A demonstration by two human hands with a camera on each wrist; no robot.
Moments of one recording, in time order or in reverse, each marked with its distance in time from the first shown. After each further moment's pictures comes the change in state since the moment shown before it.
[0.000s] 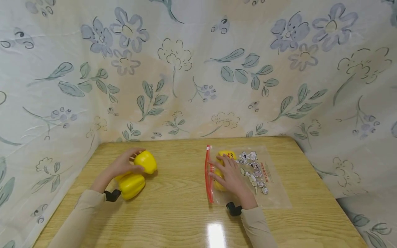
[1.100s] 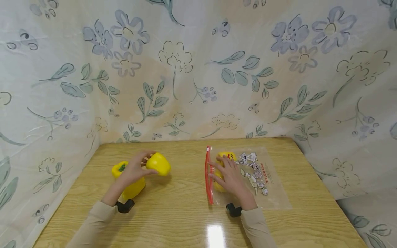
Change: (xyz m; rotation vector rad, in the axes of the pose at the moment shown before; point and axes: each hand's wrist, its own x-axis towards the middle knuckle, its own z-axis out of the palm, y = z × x) left_hand -0.006 0.057 0.036 -0.069 0.174 0.008; right_hand 0.001 0.001 0.002 -0.013 0.012 -0.010
